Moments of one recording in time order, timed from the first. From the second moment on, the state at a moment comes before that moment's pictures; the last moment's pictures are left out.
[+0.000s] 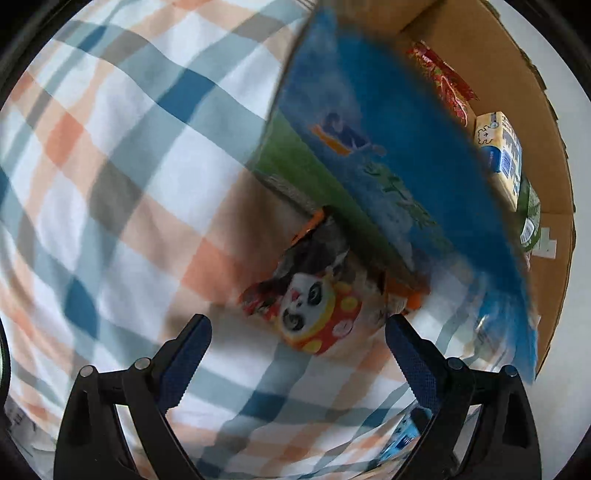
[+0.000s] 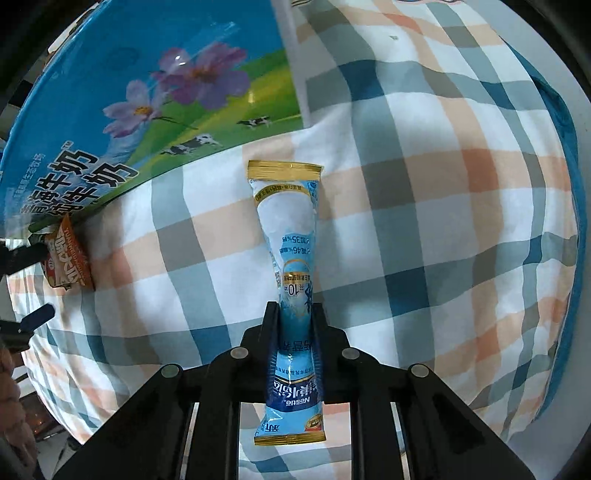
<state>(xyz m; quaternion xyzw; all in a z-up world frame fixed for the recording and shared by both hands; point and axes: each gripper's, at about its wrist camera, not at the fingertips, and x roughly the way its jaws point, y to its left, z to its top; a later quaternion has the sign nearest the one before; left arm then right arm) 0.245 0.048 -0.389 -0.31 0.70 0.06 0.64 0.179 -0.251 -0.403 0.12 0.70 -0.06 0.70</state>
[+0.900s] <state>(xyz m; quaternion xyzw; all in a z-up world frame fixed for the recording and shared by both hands) 0.166 -0.003 -0.332 -0.06 0.67 -0.02 0.74 0.181 -0.149 -0.354 0.10 0.70 0.02 0.71</state>
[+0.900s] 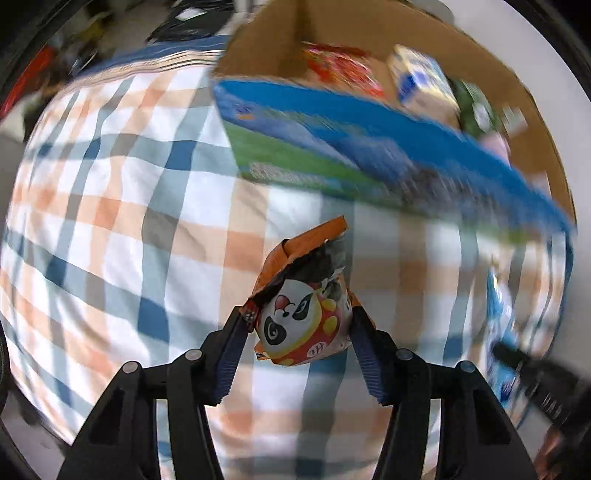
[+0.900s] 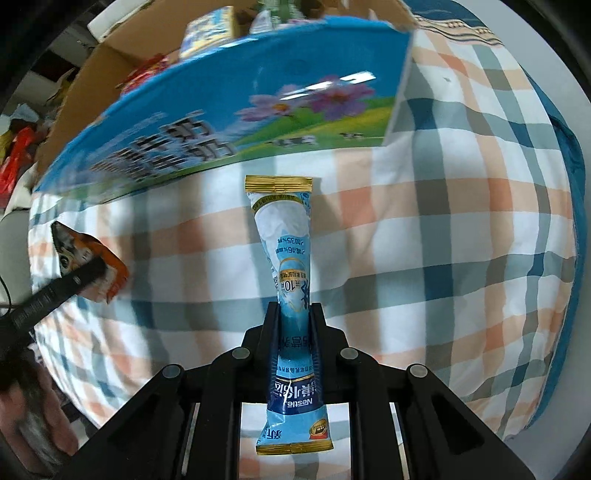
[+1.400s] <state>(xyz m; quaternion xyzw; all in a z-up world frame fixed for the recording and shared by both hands) 0.188 0.011 -0.398 -0.10 0.74 -0.02 0.67 0.171 -0.142 -0.381 0.08 0.72 0.02 0.69</state>
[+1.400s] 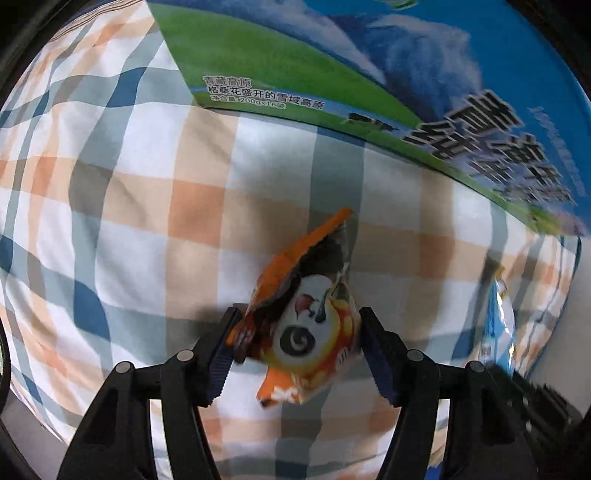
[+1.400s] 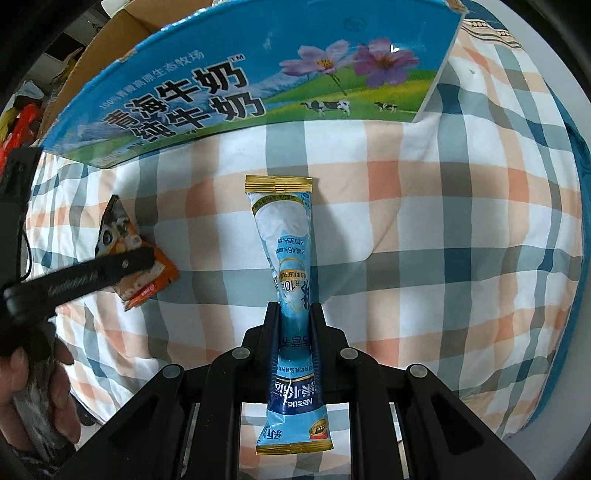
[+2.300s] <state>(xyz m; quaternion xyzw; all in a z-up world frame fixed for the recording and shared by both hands) 0.165 -0.041 -0.201 0.01 0.59 -0.05 0.80 0.181 -0.152 -0.235 0.11 0.63 0.07 0.76</state>
